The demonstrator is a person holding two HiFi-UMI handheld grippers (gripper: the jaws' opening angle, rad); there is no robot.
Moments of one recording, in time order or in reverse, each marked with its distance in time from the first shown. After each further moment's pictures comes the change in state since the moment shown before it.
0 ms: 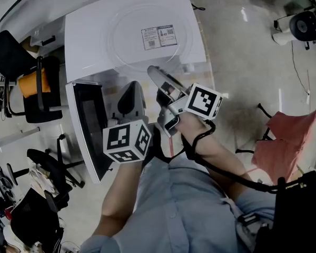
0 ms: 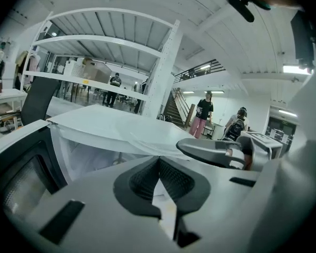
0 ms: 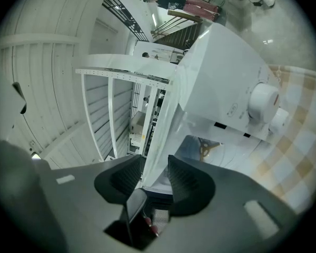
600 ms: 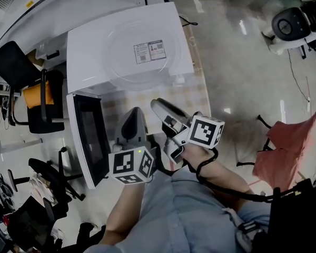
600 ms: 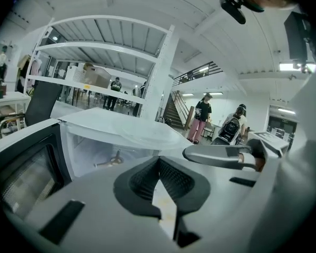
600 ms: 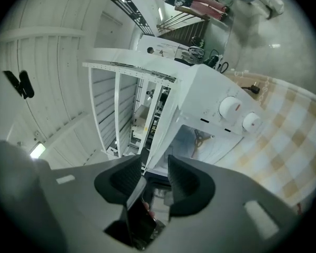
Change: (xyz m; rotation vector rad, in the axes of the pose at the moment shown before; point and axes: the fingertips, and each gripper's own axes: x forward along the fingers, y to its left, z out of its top) left arm -0.037 -0.036 -0.018 0.011 -0.040 0.013; right arm -0.066 0.011 -0.026 -0.038 0.071 -0.010
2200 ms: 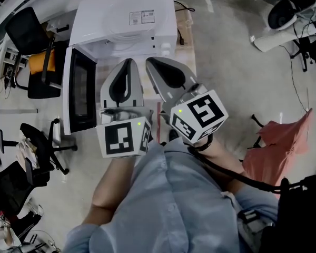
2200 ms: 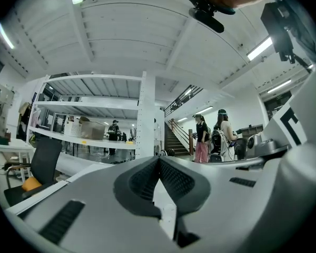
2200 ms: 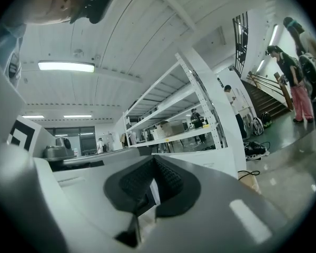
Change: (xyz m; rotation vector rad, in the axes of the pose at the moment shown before) left arm -0.095 -0.117 0.087 0.261 -0.402 0.065; right arm -0.095 0.133 0.007 -0.999 -0.042 0.075
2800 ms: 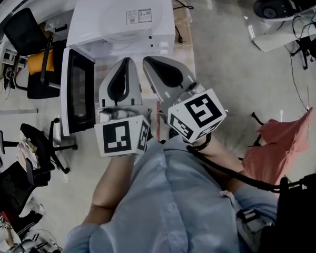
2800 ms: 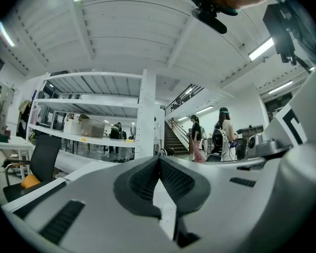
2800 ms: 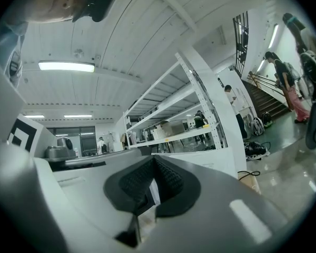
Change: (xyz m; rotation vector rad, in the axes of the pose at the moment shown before) left arm 0.011 -0.001 -0.004 -0.015 0.015 0.001; right arm 0.004 -0.006 0.001 -0.008 -0.001 0.011
